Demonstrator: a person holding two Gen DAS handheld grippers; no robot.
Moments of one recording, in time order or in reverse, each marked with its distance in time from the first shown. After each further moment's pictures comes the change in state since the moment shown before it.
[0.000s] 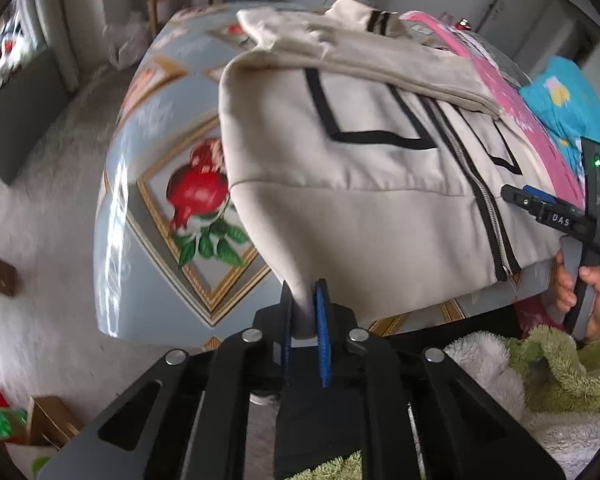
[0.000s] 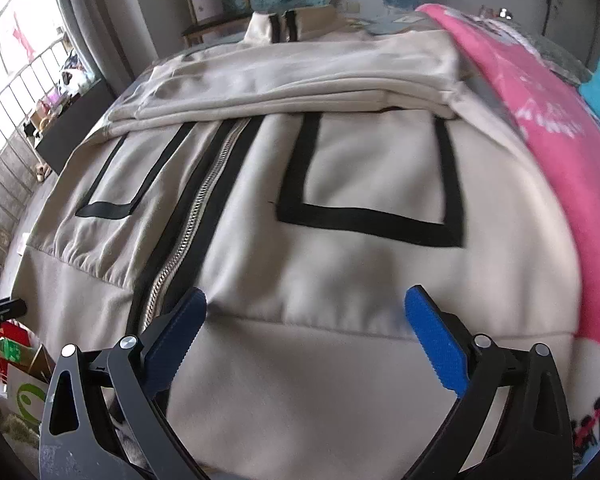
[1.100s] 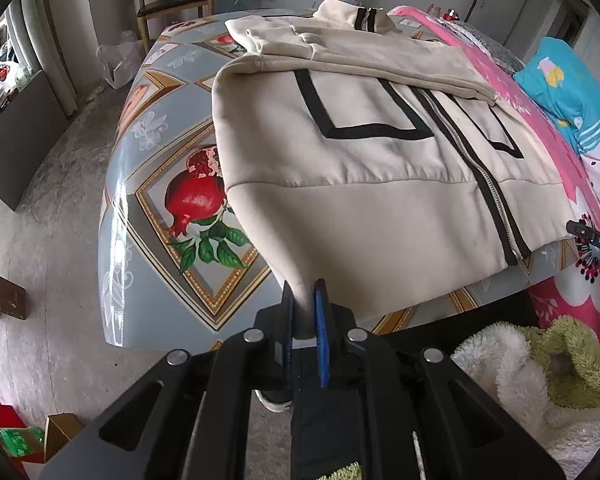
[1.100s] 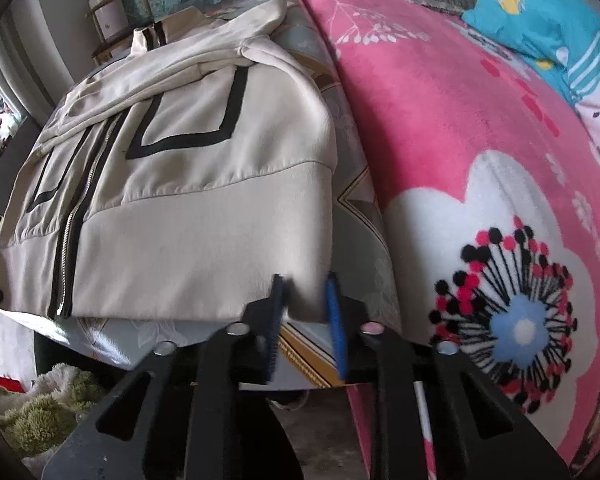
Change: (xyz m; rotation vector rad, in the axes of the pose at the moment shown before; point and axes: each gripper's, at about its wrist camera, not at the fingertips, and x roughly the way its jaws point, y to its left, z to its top) left arm 0.005 -0.002 -0.007 0.055 -0.021 0.027; right arm -0.074 -0.085 -0.075 0.220 0.065 -0.206
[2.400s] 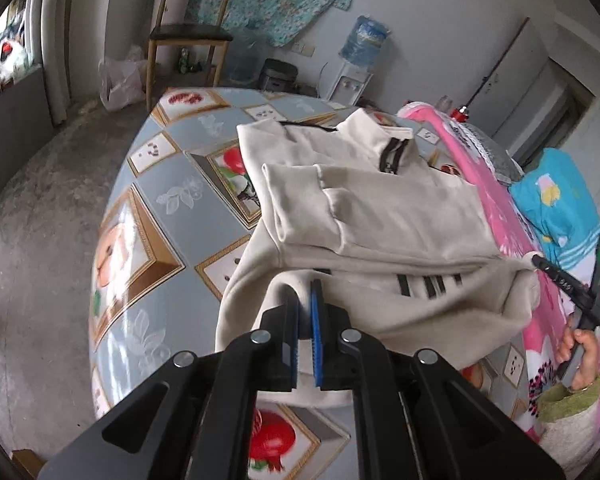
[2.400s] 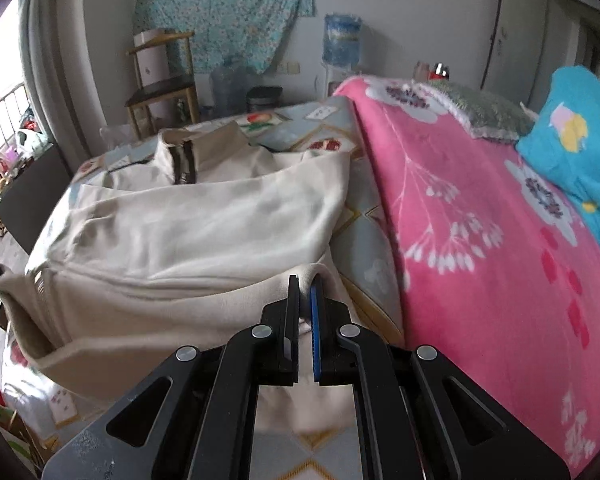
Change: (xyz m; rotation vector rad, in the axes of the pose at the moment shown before) left arm 0.012 0.064 0.174 -0.183 -0.178 -0.154; right arm 0.036 0.056 0.201 -0.125 -0.239 0.062
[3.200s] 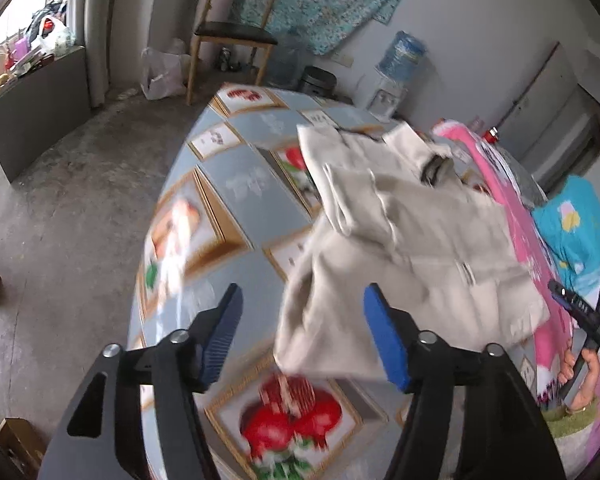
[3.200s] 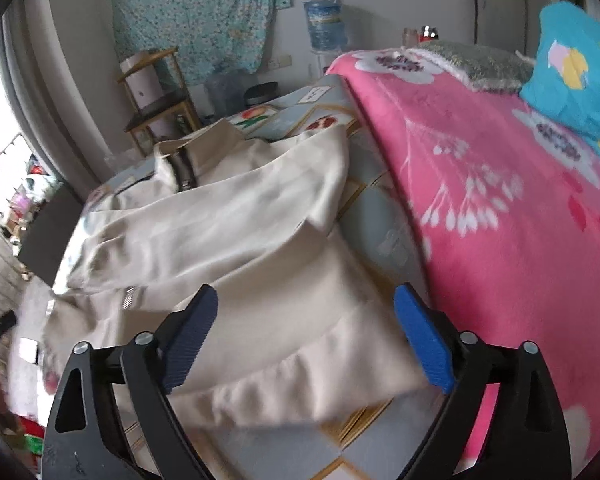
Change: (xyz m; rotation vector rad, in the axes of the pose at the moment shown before) left arm -0.033 0.031 -0.029 -0.076 -0.027 0.076; right arm -0.017 -0.021 -0.025 0.173 0.021 0.150
